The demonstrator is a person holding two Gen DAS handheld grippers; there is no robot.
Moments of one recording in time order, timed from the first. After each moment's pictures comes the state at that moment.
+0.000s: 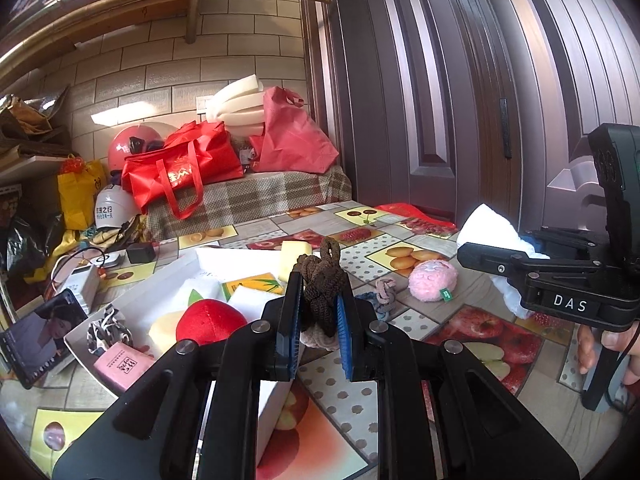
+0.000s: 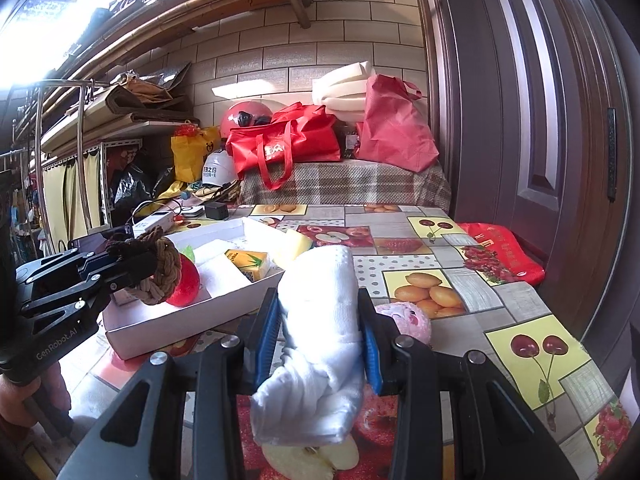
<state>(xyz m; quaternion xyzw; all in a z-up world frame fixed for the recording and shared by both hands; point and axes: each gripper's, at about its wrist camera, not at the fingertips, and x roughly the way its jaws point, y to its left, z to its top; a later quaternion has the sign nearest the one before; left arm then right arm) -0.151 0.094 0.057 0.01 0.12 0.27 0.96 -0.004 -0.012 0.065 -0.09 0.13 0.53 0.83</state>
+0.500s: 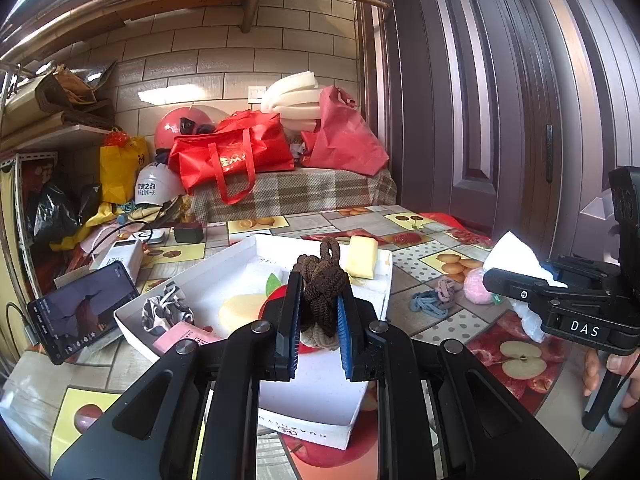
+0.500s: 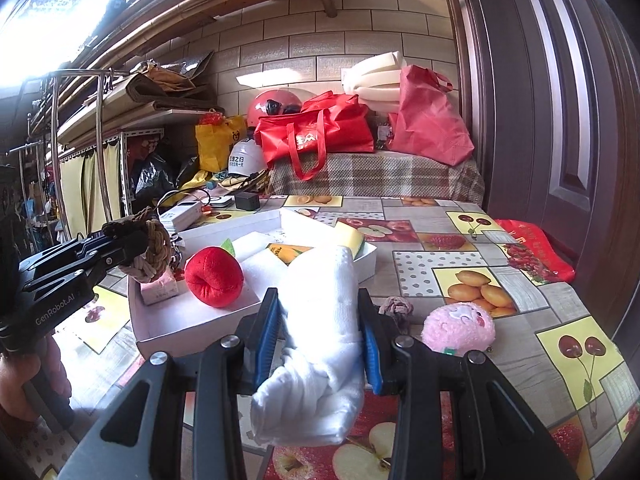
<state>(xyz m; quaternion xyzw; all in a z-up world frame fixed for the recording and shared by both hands) -0.199 0.142 0.054 -0.04 0.11 0.32 0.94 -0.030 0.026 0.059 -0.10 0.14 0.56 0.81</state>
